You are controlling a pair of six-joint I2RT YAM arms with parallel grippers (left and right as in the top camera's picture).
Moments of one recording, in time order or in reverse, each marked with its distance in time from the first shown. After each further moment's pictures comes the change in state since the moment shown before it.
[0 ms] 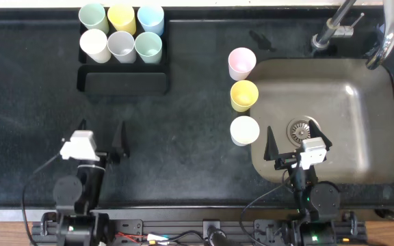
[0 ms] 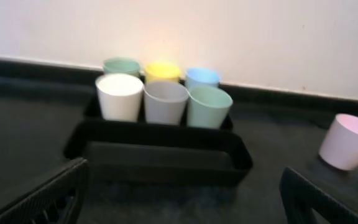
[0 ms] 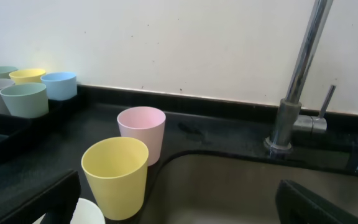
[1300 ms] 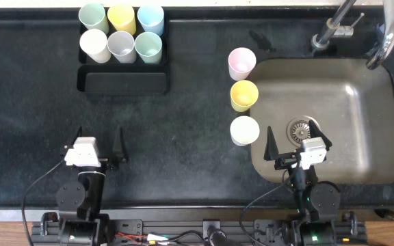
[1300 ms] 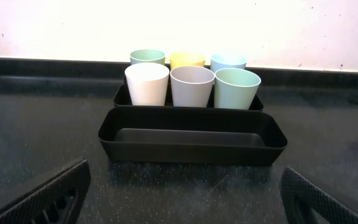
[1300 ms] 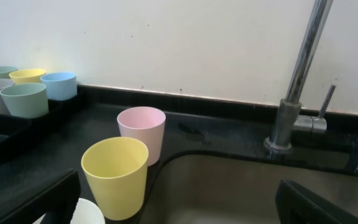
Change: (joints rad) left arm -0.015 -0.291 -0.068 -0.238 -0.112 0.114; right arm 0.000 0.000 0.000 0.000 0.000 0.000
